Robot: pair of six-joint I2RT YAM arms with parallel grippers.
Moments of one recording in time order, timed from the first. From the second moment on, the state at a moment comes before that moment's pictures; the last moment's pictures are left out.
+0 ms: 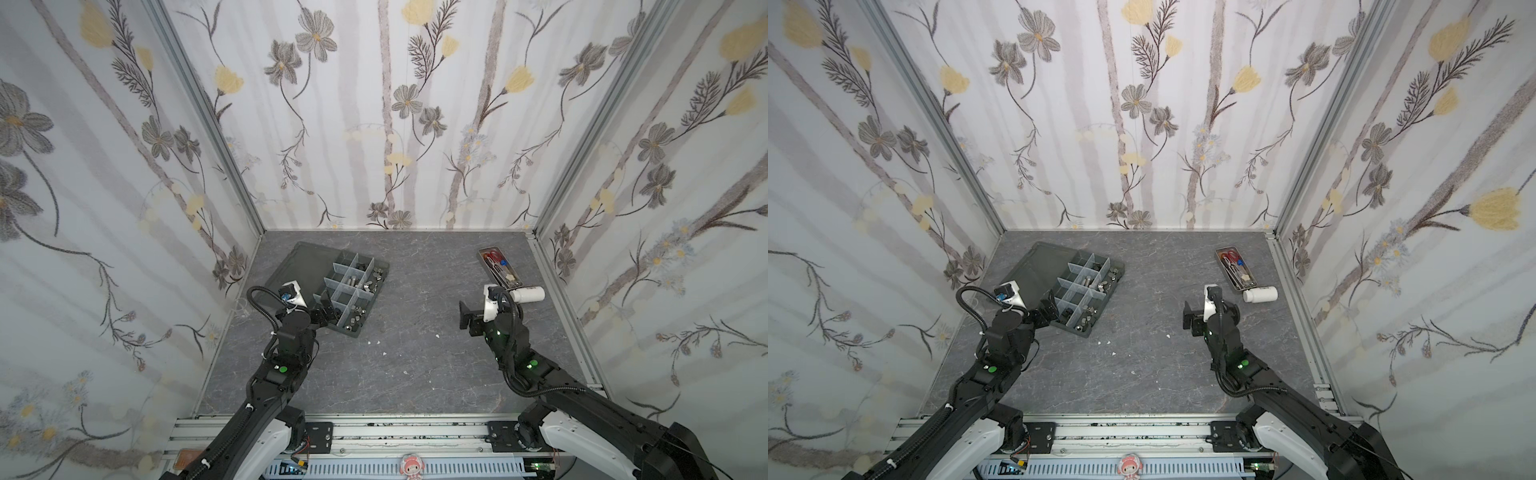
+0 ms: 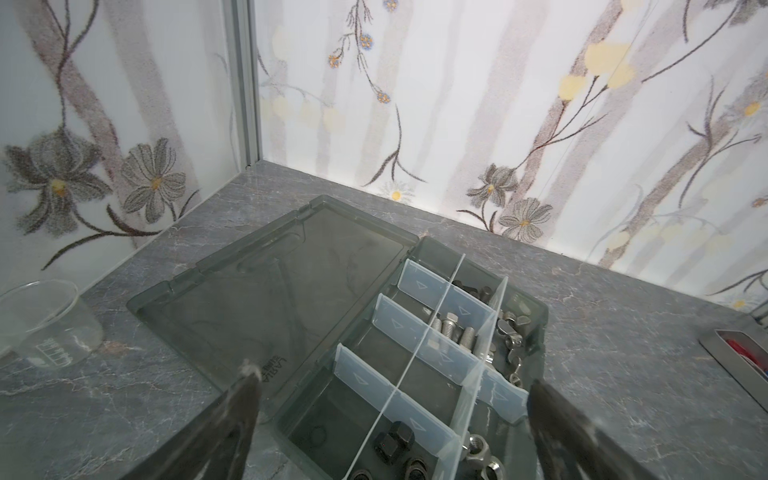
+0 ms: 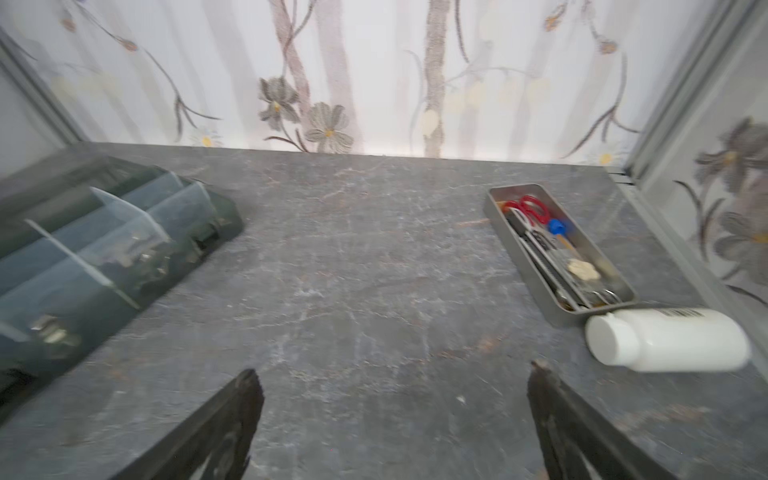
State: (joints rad) left arm -0.32 0.76 0.31 0.24 -0.40 -0.36; right arm 0.59 0.86 0.29 0.30 0.46 0.13
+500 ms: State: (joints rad) left arm -0.20 1.21 0.27 0.70 -0.39 -0.19; right arm 0.39 0.91 0.10 0.65 0.68 -0.04
